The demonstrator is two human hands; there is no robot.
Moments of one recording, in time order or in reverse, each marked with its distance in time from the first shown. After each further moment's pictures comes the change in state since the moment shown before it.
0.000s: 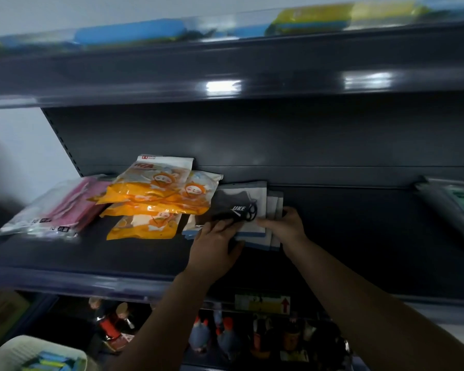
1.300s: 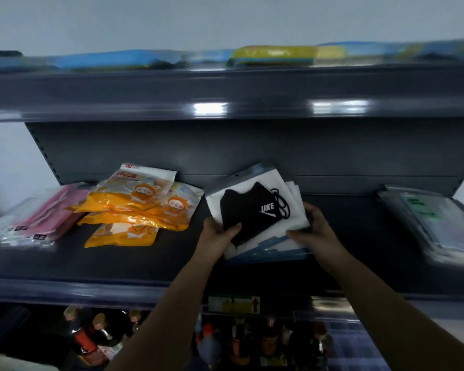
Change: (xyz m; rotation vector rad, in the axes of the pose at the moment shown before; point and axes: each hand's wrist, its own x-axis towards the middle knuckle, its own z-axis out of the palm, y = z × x) left_hand 0.028 0.055 -0.004 -1.076 -0.018 -0.562; right_hand -0.023 0.001 -0.118 0.067 -0.143 -0.289
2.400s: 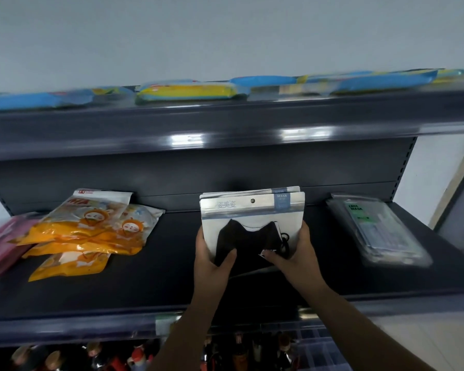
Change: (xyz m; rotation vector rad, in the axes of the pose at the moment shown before) left_hand -0.054 0.005 0.094 -0.212 0.025 0.478; right_hand -0.041 -0.007 -0.057 -0.189 0.165 -0.293
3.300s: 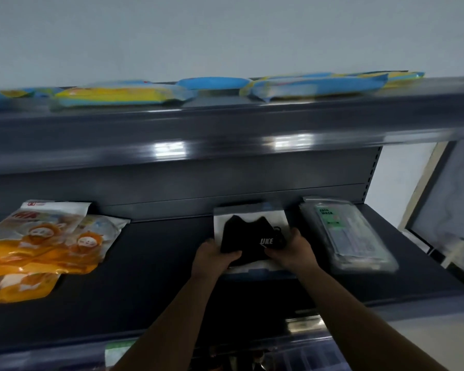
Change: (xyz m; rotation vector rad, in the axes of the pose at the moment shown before) left_hand 0.064 -0.034 0.077 0.534 -0.229 -0.407; right_hand 0.059 0.034 -0.061 -0.546 -0.001 0.446
